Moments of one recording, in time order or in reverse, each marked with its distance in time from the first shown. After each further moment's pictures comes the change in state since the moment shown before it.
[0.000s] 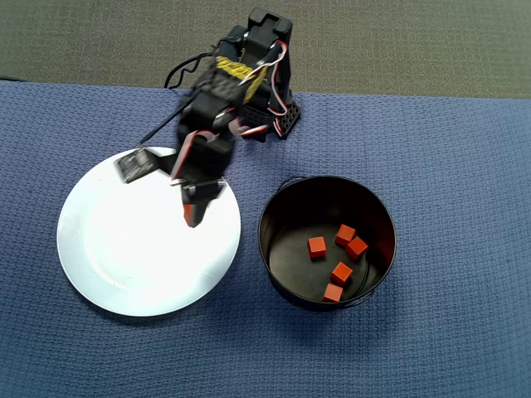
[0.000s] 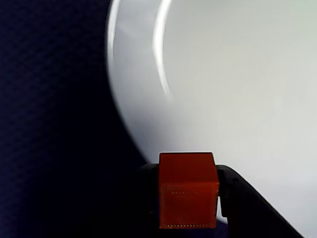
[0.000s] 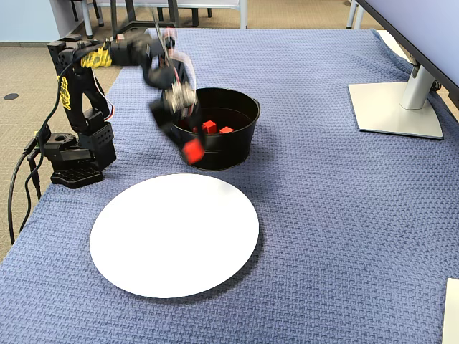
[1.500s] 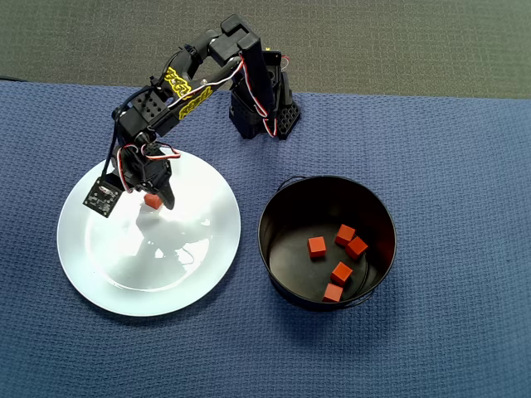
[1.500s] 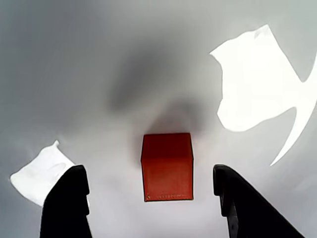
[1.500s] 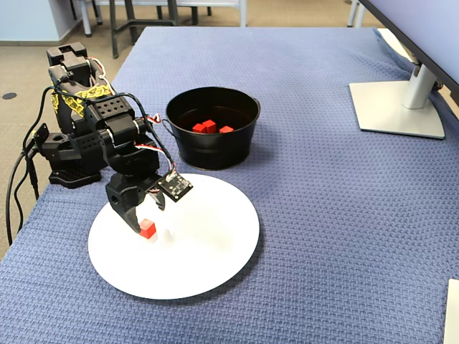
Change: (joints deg) arm 27.7 -17.7 14.6 -14.2 -66.3
